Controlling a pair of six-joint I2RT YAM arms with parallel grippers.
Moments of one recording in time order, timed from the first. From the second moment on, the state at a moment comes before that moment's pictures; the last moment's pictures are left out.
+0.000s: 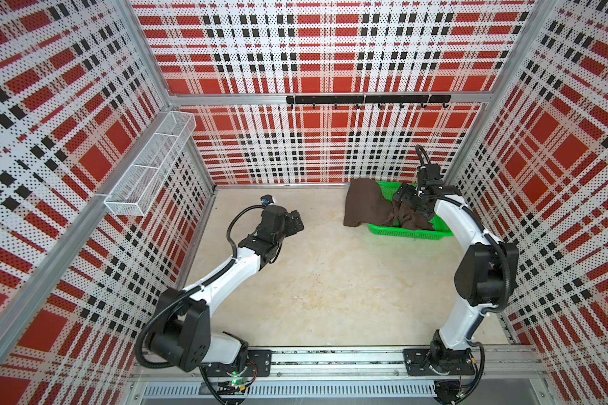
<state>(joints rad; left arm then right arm) -0.40 1.44 0.97 -0.08 -0.21 -0.60 0.05 1.87 1.68 -0.69 0.04 0.60</state>
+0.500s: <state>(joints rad) -0.40 1.54 0.97 0.02 -0.12 -0.59 0.05 2.13 1.80 -0.73 0.03 0.59</state>
